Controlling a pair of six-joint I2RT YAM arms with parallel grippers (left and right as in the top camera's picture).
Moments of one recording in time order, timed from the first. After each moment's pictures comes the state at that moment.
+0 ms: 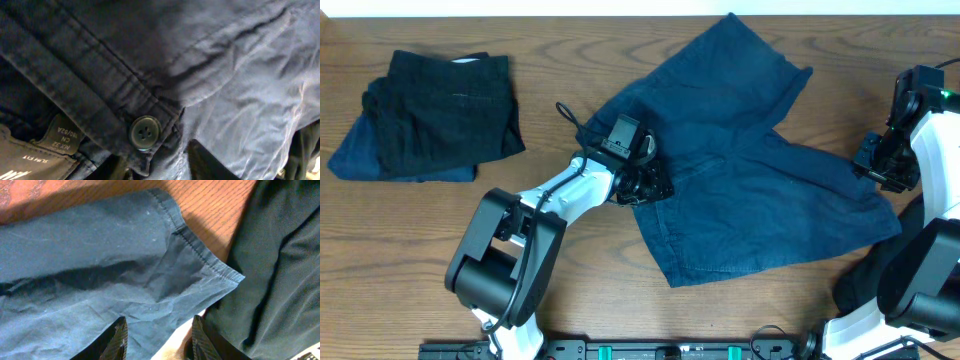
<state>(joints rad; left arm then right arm) -0.48 1.88 1.05 -0.36 0.50 -0.66 -0.29 1.77 1.44 -1.21 0.15 0.30</state>
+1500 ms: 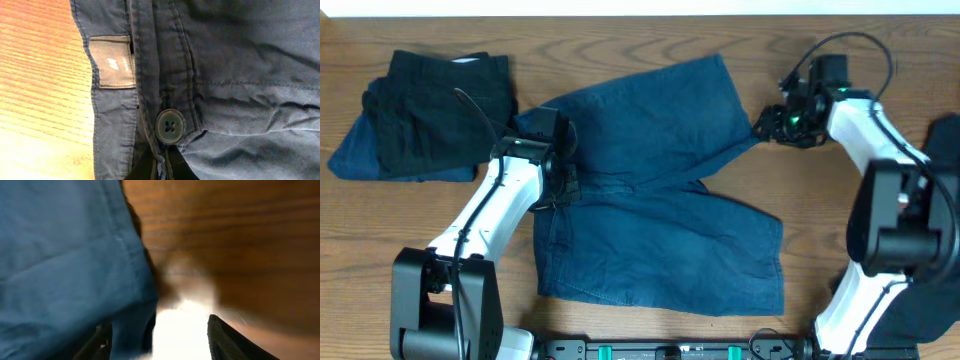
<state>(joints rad) -0.18 1.62 1.04 -0.87 -0.04 -0.38 -0.04 2.06 1.41 -0.63 -0.36 0.13</state>
